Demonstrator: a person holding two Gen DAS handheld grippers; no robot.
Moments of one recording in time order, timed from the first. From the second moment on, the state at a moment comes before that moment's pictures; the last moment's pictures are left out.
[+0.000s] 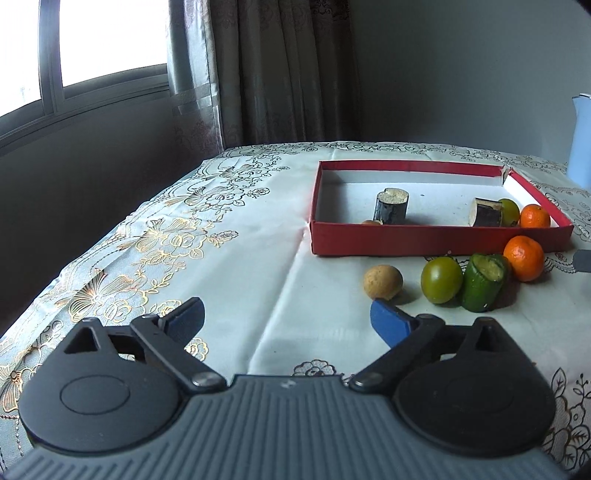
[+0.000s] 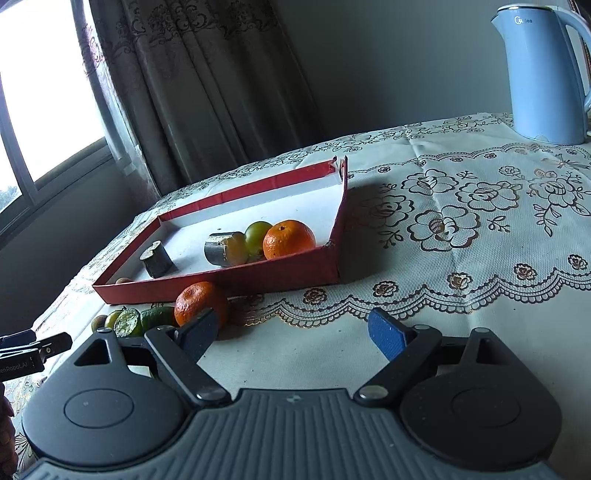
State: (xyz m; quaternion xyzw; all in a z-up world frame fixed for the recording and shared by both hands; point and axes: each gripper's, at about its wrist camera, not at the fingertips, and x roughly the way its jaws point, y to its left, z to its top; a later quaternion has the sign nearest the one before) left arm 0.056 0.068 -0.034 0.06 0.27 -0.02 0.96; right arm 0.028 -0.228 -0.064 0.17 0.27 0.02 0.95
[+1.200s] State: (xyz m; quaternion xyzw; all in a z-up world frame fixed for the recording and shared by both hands) left arm 0.073 0.080 -0.045 0.02 0.34 -0.04 0.94; right arm 0.083 -0.139 -0.060 0.00 0.31 0.08 0.95
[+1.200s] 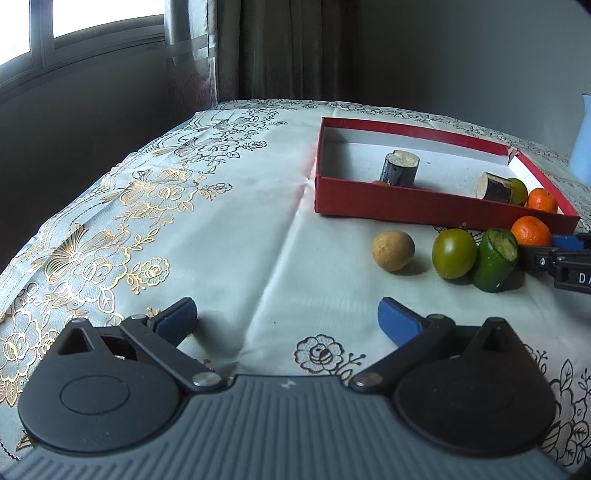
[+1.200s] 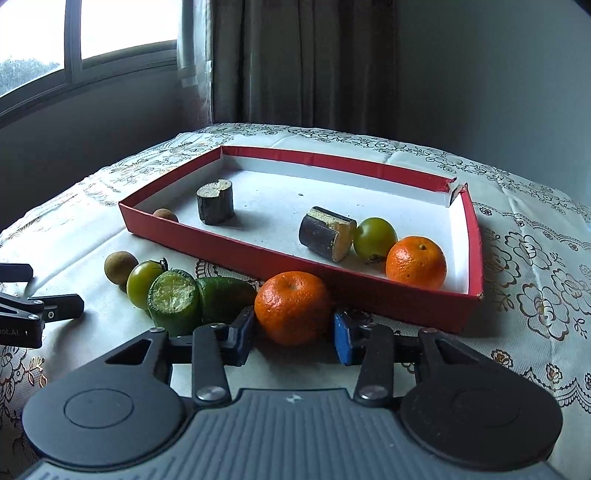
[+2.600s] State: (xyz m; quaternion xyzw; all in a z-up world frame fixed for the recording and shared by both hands) left arm 0.073 0.080 -0.047 0.02 0.34 -0.04 0.94; right arm 0.152 -0.231 -0.049 0.10 0.27 -0.04 0.96
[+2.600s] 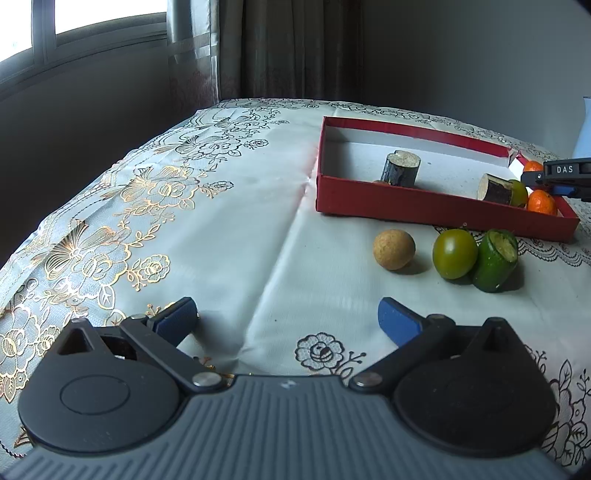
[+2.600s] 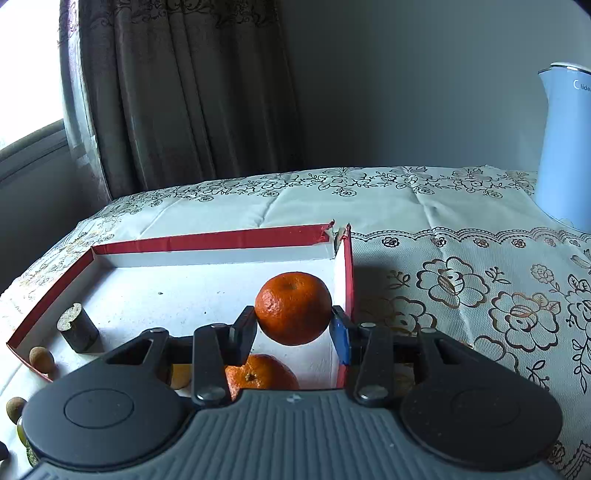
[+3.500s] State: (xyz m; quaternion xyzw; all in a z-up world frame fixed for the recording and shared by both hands) left arm 0.072 0.081 -0.046 0.02 0.33 -0.04 0.94; right arm 0.042 -0.207 -0.060 0.05 0.30 -0.03 0.95
